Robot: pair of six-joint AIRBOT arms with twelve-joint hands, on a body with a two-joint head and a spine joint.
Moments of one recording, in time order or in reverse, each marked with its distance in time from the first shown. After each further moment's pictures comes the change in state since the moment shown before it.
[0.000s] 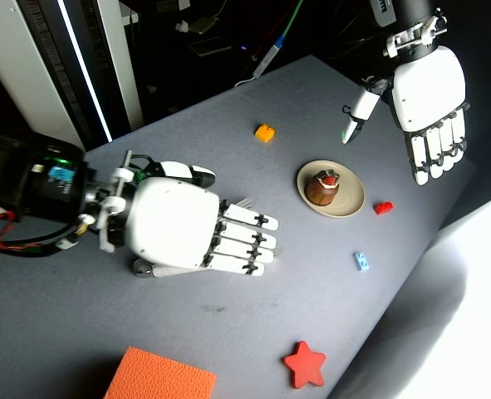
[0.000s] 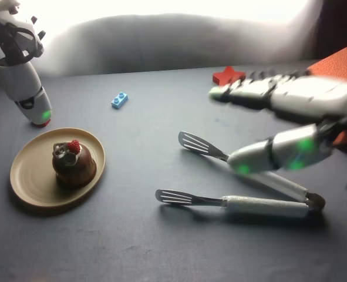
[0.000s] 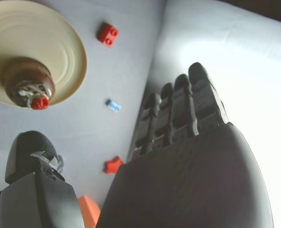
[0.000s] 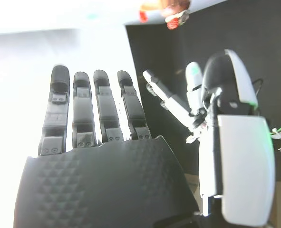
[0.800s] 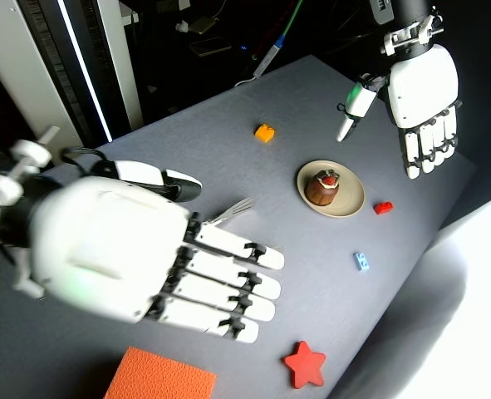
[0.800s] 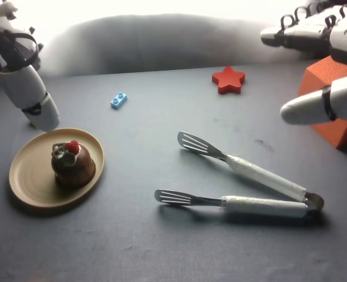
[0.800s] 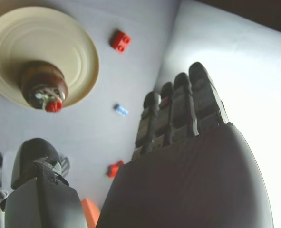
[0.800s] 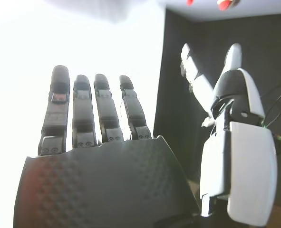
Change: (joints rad) left arm -0.004 0.007 -0.011 -0.059 0.050 -0.003; right arm 0.208 0.166 -0.057 -0.097 -0.183 -0.166
